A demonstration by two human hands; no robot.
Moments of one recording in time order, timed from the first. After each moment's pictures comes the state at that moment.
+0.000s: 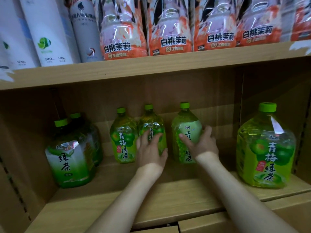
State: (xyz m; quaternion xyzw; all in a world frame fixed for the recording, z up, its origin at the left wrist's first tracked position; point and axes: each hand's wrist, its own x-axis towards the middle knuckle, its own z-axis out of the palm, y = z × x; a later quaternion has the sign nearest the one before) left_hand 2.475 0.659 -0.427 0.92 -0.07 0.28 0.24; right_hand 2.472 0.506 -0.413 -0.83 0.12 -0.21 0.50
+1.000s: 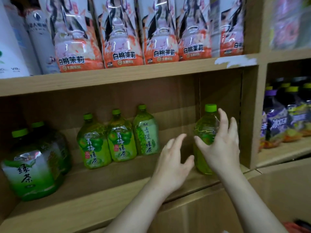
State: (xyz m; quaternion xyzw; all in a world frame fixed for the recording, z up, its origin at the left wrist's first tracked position) left_hand 2.395 0.543 -0.418 0.86 -0.31 0.19 0.37; right_hand 2.375 0.407 -0.408 -0.83 0.16 -0.41 0.33
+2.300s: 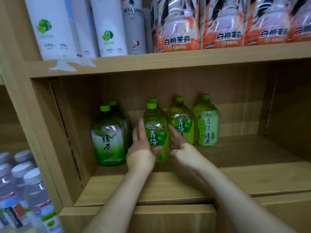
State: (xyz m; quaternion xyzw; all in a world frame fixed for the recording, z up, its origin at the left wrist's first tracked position) left_hand 2.436 0.770 -0.429 0.92 0.03 0.28 0.27; right_hand 2.442 0.628 -0.429 -0.78 -0.23 -0.05 0.58
